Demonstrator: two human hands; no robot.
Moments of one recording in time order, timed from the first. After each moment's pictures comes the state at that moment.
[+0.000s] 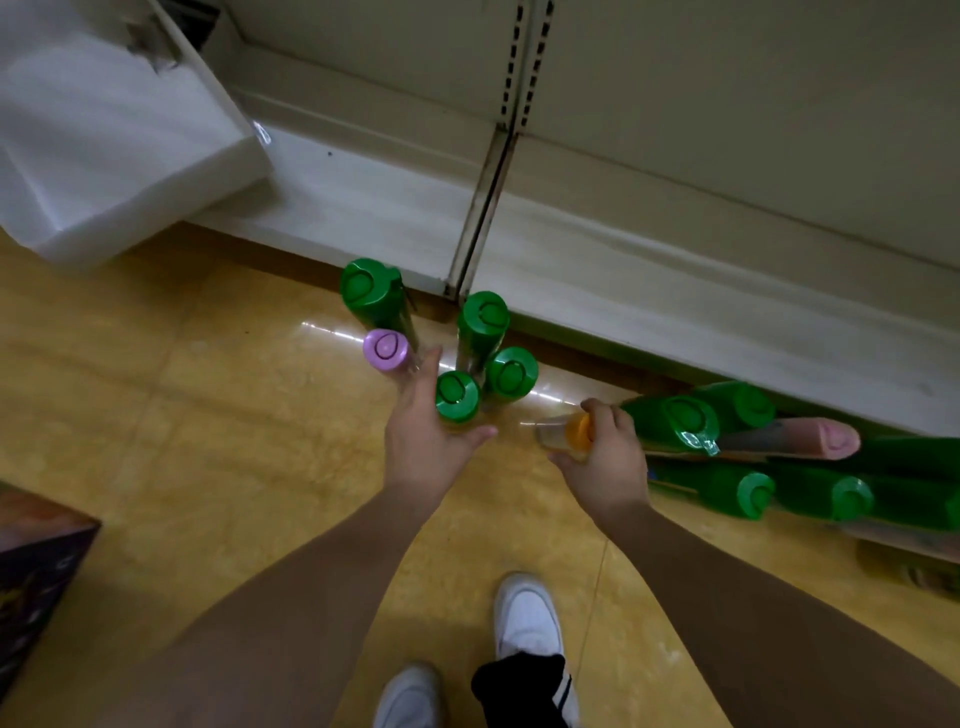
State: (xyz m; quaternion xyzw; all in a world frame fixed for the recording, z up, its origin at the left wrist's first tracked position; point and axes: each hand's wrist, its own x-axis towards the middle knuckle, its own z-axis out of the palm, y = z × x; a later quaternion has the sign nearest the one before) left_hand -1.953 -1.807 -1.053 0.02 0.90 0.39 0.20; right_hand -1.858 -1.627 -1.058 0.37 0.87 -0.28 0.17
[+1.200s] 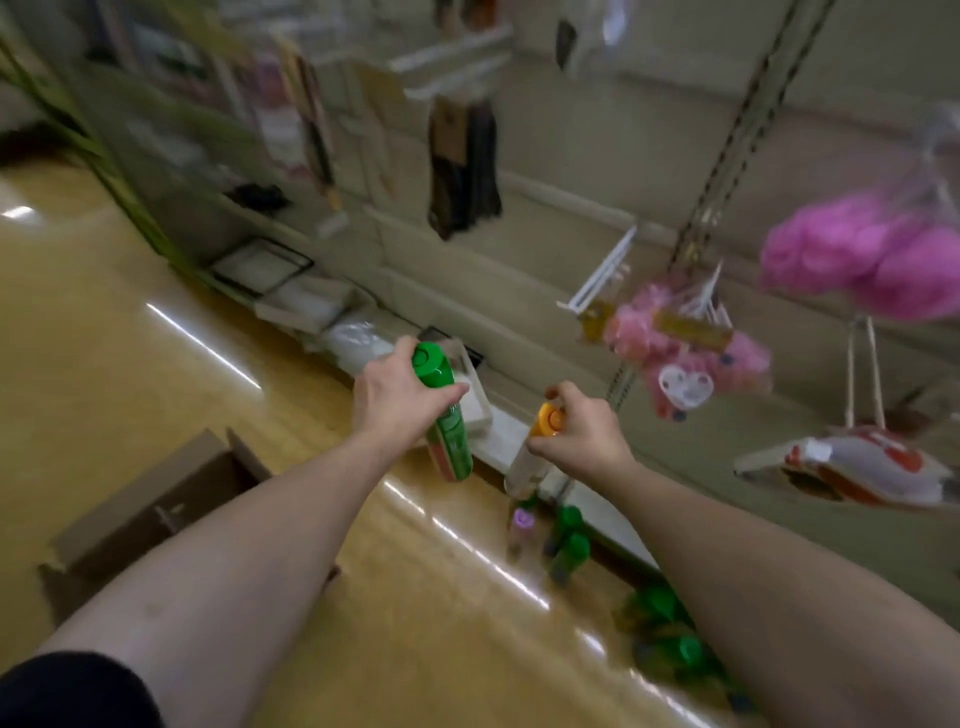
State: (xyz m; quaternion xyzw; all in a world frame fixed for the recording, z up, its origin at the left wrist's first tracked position) left_hand -1.978 -2.005 -0.411 -0.08 0.95 0.31 -0.05; right_hand -1.947 -1.779 -0.443 0.06 0.94 -0.33 0.08
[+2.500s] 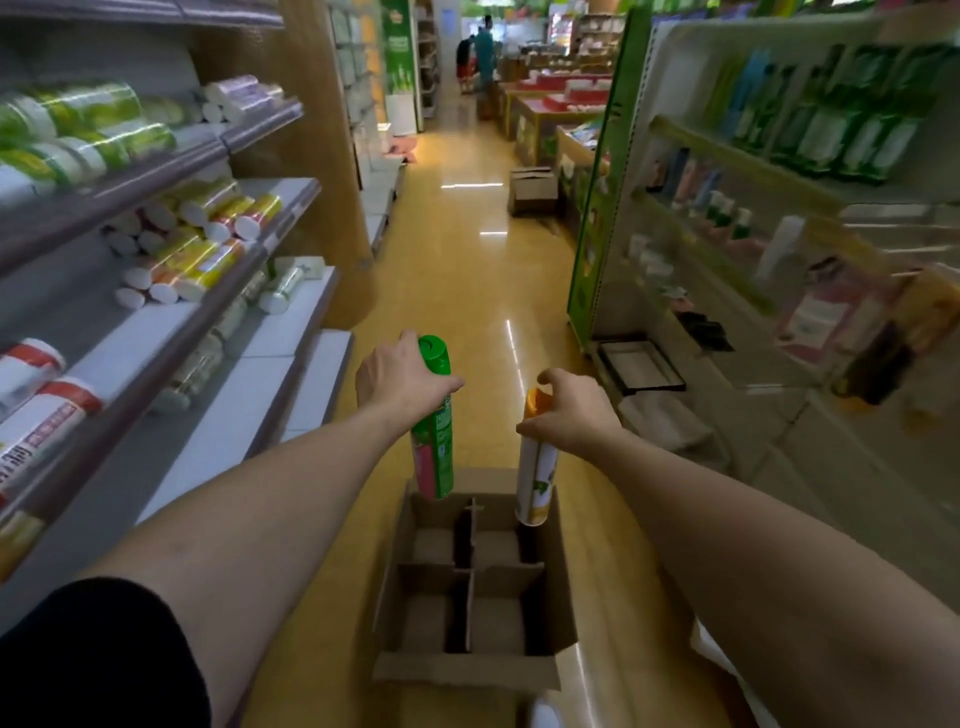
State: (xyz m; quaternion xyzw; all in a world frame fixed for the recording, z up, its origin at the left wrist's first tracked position) left_hand -1.851 -2.478 -0.273 -0.48 0.84 0.14 -0.18; right_hand -2.004 -2.336 -0.310 -0.39 0.88 -0.24 0.12
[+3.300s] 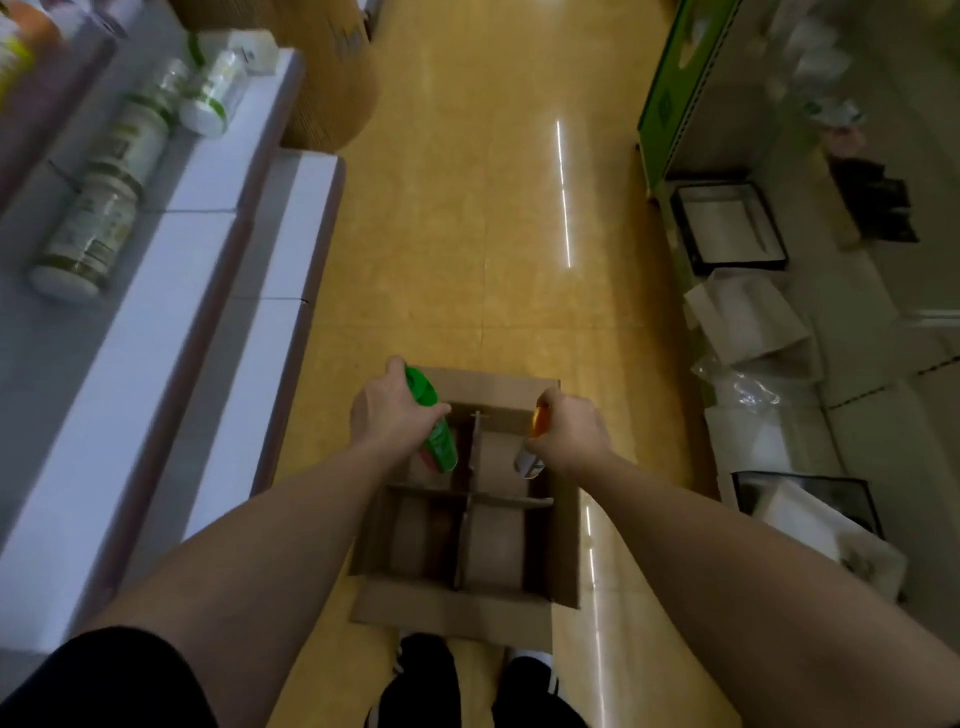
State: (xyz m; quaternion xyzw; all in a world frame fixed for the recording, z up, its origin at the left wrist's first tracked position) left_hand -2.000 -2.613 -0.524 -0.57 0.78 0.25 0.00; right_hand -2.168 -2.474 -0.551 -0.35 0.86 -0.15 0.33
